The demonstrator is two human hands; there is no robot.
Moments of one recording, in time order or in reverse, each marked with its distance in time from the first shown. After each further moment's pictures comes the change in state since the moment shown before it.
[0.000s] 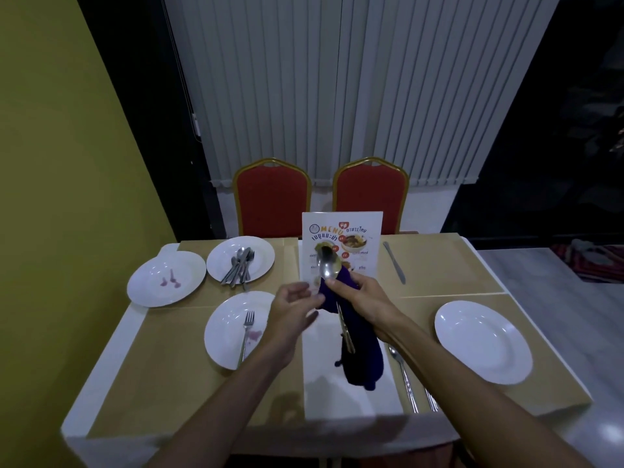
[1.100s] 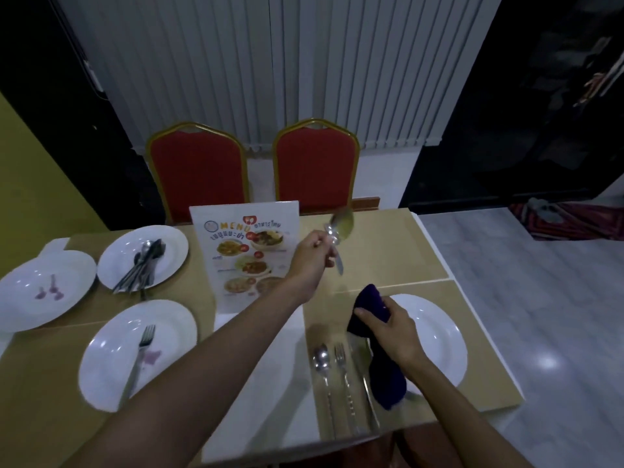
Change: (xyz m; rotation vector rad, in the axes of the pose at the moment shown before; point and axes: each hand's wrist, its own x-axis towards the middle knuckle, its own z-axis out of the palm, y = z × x) left_hand 0.156 -0.032 0.227 0.365 -0.164 0.051; right_hand 0.026 0.099 -0.218 -0.292 0.381 0.160
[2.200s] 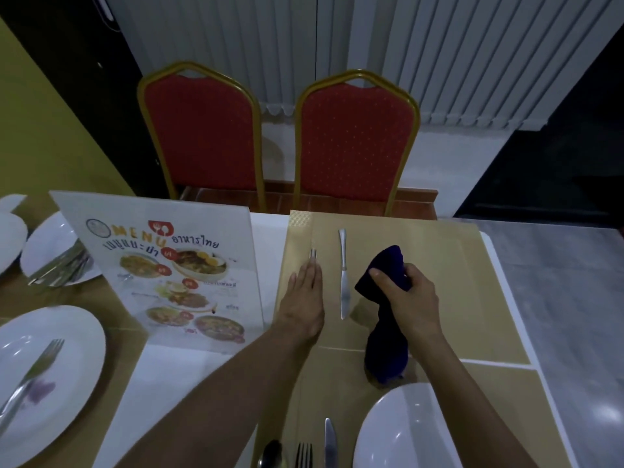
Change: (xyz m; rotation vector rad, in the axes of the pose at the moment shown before) left_hand 0.220 -0.214 0.045 1.275 -0.042 0.026; right_hand 0.277 0.032 0.005 0.119 -0.041 -0.096
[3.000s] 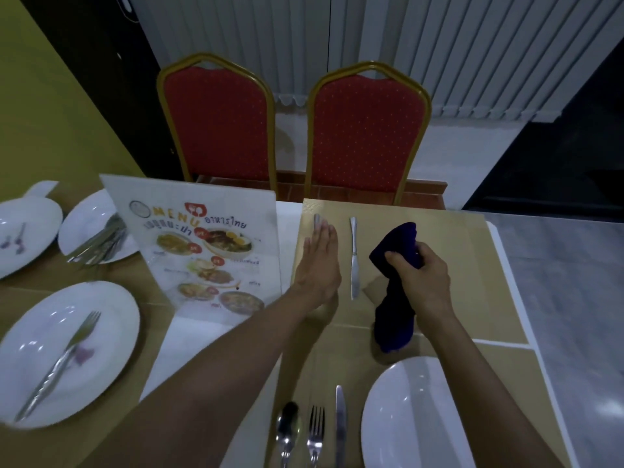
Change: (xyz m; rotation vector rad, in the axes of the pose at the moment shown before) left_hand -0.009 0.019 -0.056 -0.110 0.163 -0.005; right_hand -0.015 -0.025 -0.005 0.048 0.002 -0.023
